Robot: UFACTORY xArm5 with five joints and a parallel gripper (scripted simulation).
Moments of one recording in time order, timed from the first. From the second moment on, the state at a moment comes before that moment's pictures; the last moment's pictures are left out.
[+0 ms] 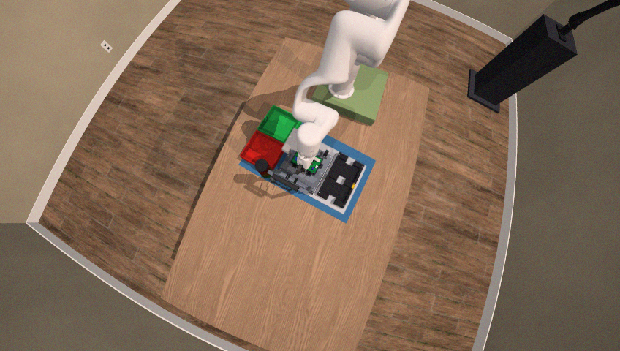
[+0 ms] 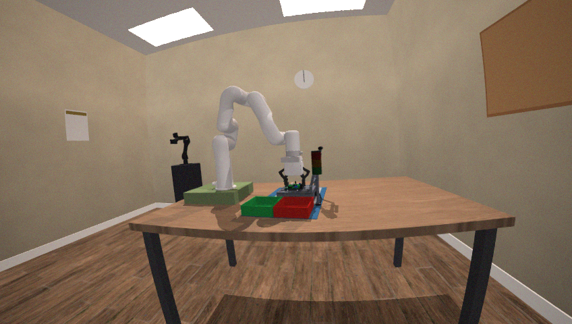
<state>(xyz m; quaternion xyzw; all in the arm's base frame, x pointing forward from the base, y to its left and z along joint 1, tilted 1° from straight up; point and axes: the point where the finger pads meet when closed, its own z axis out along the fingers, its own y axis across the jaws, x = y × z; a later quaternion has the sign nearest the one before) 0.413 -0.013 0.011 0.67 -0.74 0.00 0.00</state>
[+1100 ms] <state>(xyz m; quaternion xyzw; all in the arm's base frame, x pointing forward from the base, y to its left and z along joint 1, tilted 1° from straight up) 0.416 -0.015 0.112 0.67 -0.74 0.00 0.00</state>
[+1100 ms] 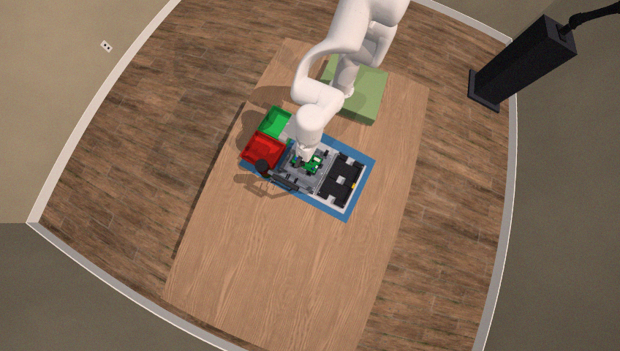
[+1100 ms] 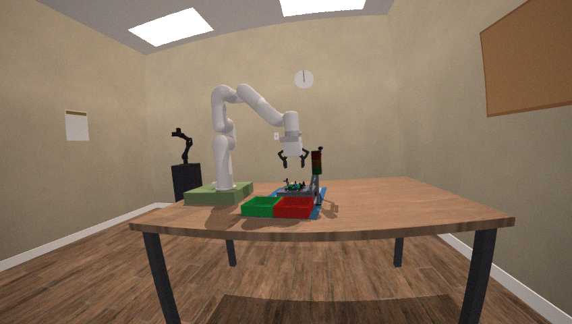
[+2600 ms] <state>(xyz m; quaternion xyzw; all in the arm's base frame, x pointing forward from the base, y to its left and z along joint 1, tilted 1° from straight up) 0.416 -0.017 0.265 0.67 -0.74 0.00 0.00</state>
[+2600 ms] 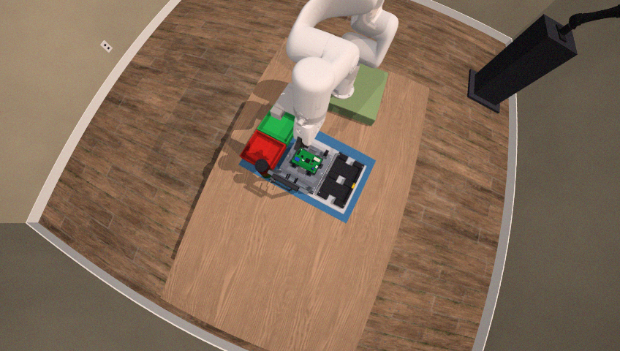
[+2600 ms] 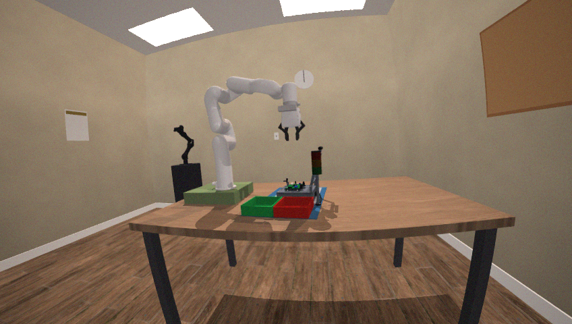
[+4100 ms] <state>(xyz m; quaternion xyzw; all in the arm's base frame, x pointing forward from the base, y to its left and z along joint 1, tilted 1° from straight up) 0.560 -0.033 0.258 0.67 -0.74 0.00 0.00</state>
